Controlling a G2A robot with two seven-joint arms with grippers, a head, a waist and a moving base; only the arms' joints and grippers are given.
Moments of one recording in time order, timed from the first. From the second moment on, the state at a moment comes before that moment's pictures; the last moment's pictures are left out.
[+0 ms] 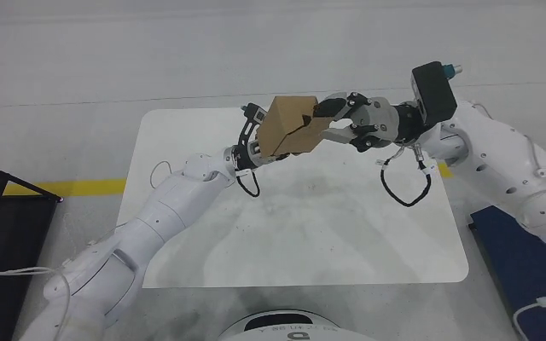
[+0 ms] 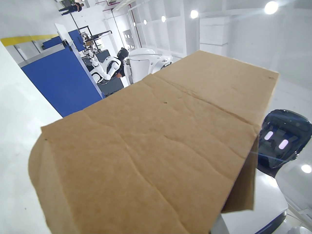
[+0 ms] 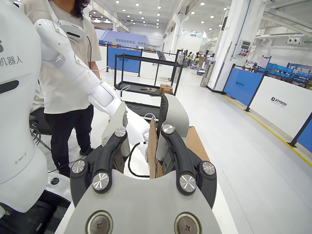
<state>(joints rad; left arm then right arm) 0.75 -1.26 -0.57 -0.99 -1.10 -0.72 -1.05 -0.46 -0.66 0.44 -1.62 -0.64 -1.01 -0.56</state>
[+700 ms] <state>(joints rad) 0.76 -1.32 -0.65 -0.94 -1.07 -0.68 -1.14 -0.44 -0.75 0.40 -1.57 -0.57 -1.01 -0.49</state>
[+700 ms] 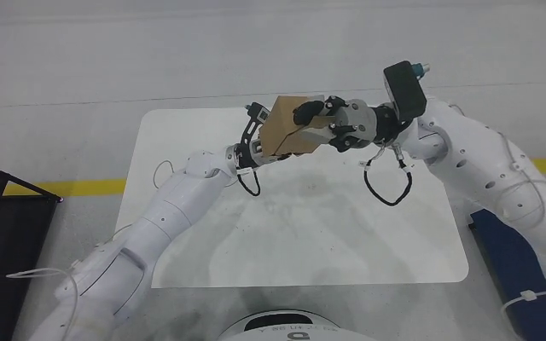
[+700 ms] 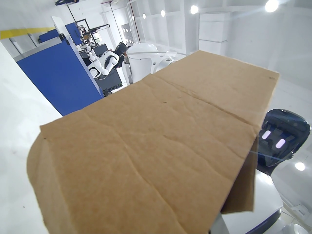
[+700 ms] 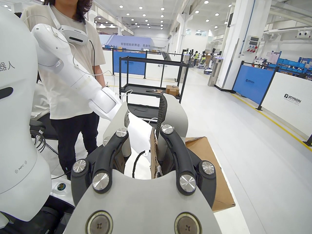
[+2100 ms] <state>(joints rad) 0.83 -1.37 -0.82 -0.97 -0.96 -0.62 -1.20 -0.40 -0.72 0.41 -1.53 -0.28 -1.01 -0.17</state>
